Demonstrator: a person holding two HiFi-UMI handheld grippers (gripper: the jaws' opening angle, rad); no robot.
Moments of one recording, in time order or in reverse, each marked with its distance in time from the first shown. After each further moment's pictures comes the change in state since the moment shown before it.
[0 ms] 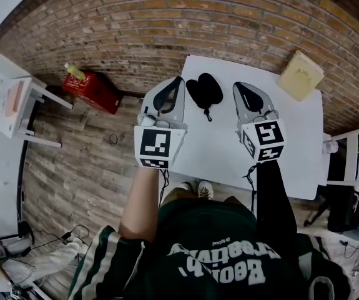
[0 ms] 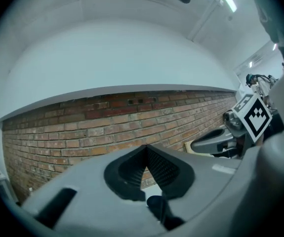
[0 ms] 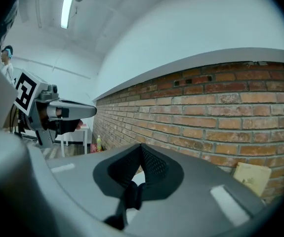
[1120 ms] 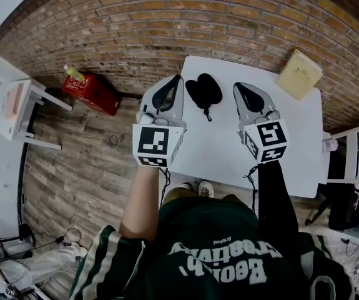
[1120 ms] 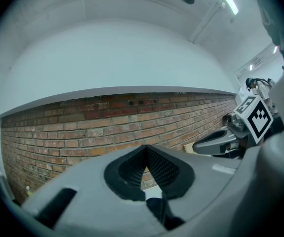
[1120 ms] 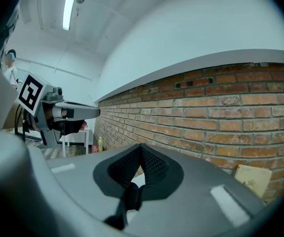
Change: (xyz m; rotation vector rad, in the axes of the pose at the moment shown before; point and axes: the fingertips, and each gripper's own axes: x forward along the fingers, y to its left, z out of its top) left arm -0.001 0.005 0.001 -0.023 -0.004 -0.002; right arm -0.006 0.003 0.006 -0.018 -0.013 0.013
